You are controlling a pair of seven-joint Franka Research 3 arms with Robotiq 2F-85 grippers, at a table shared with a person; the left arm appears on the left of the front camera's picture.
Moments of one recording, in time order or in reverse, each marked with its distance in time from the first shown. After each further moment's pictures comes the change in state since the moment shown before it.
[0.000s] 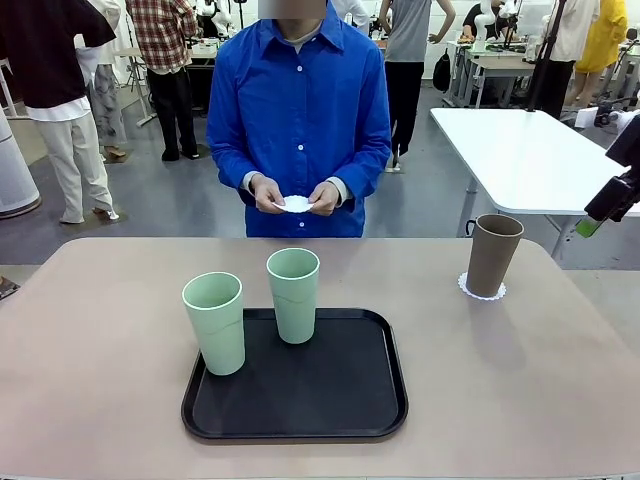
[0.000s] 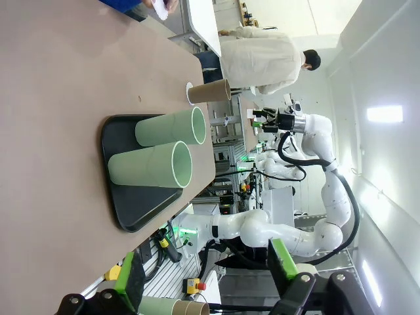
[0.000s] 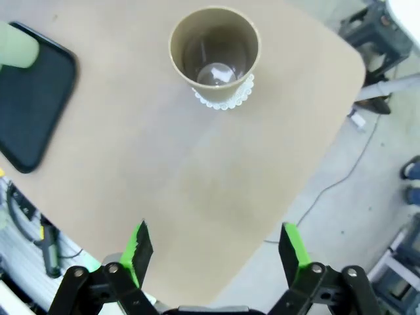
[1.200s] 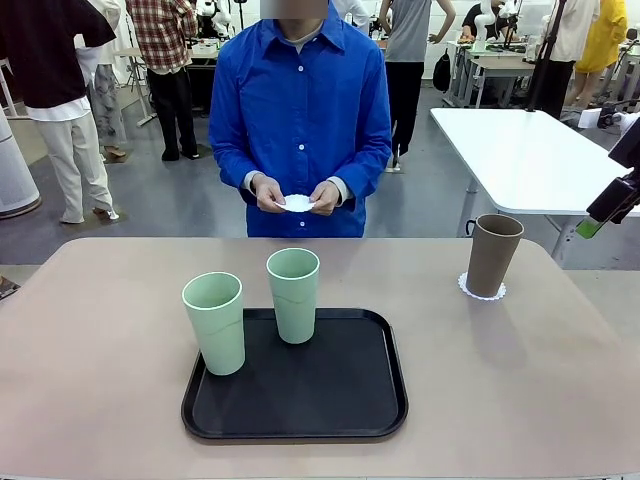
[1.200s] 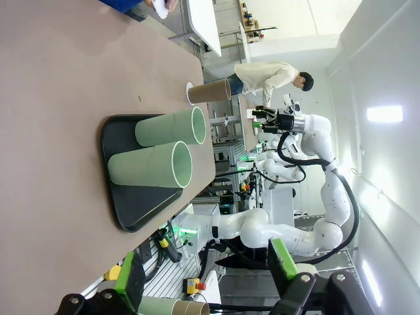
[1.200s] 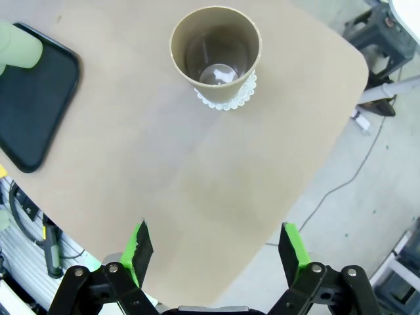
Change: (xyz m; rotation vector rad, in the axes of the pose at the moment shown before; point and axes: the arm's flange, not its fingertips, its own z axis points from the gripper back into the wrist) left arm 0.000 0.000 0.000 0.000 0.000 0.000; right arm -0.004 -0.004 -0.001 0.017 -0.011 -0.003
